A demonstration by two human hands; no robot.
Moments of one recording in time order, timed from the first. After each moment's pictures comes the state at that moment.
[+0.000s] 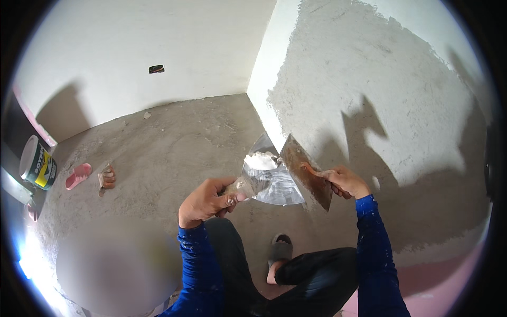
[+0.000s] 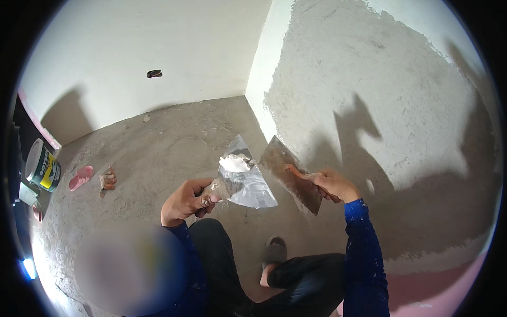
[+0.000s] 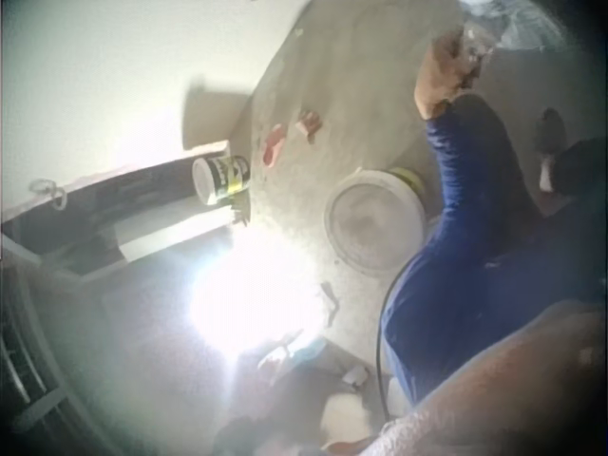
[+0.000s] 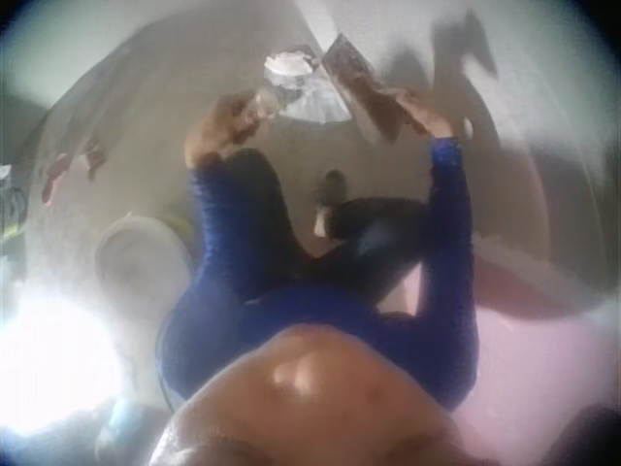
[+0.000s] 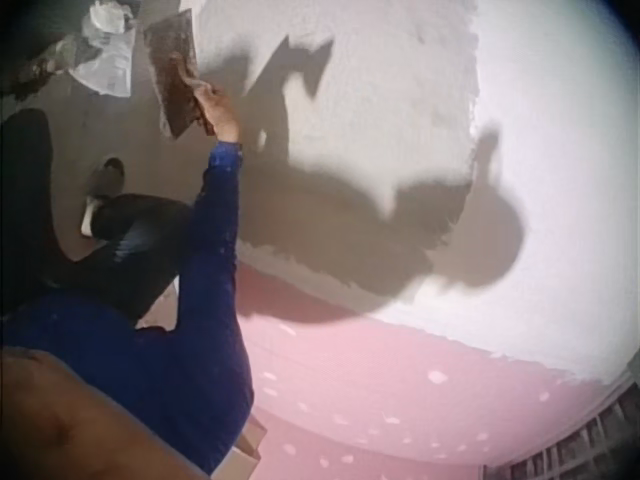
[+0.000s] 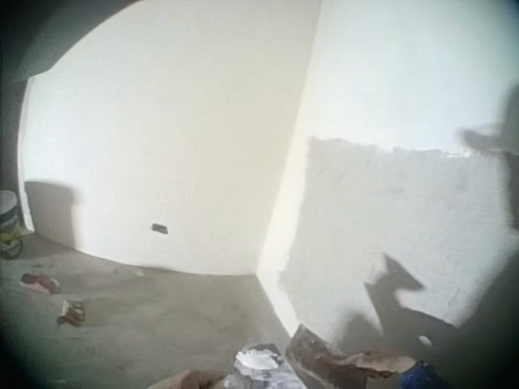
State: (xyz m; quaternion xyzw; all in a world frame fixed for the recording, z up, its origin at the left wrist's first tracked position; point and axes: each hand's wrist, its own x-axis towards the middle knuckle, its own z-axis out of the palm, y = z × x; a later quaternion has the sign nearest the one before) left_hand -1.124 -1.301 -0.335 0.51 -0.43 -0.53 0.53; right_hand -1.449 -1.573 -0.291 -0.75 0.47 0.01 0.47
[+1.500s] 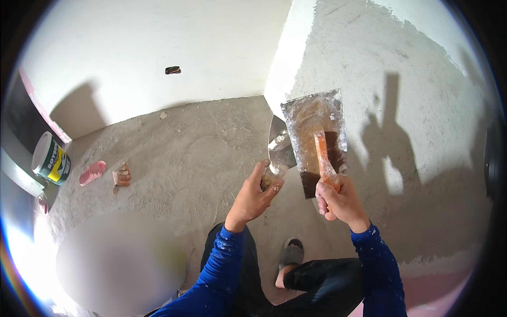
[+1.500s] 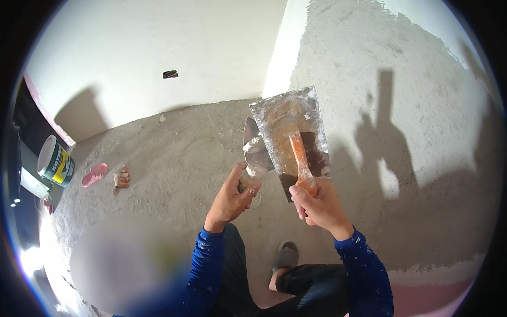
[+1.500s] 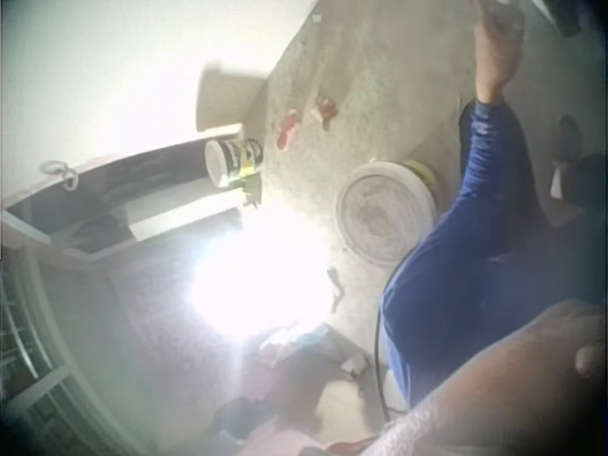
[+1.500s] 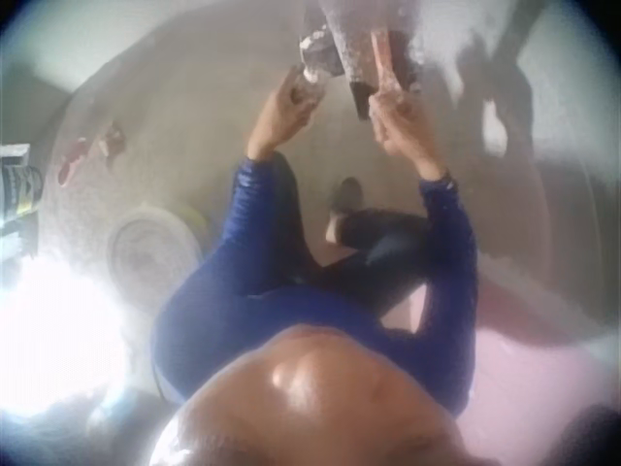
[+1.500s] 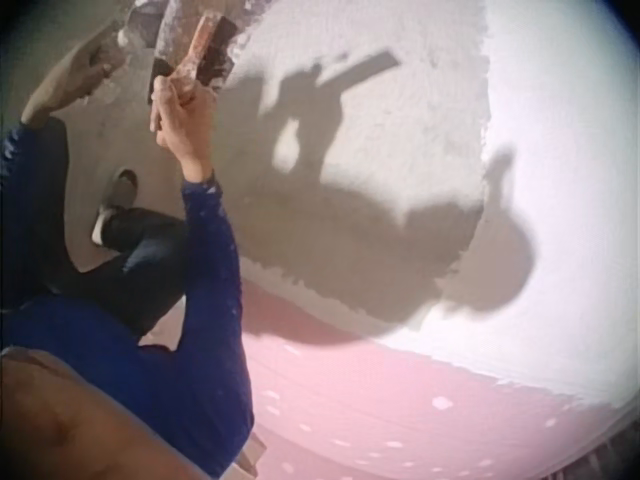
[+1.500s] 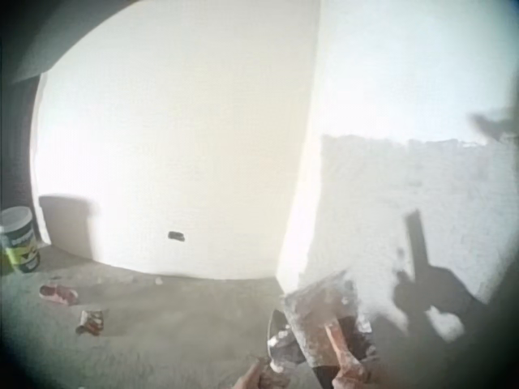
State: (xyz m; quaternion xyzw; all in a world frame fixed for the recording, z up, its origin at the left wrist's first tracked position) left_hand -1.177 -1.357 -0.352 0.55 -0.39 -0.38 0.63; right_hand -1.371 -1.468 -0.261 -0.75 0.31 -0.17 0.56
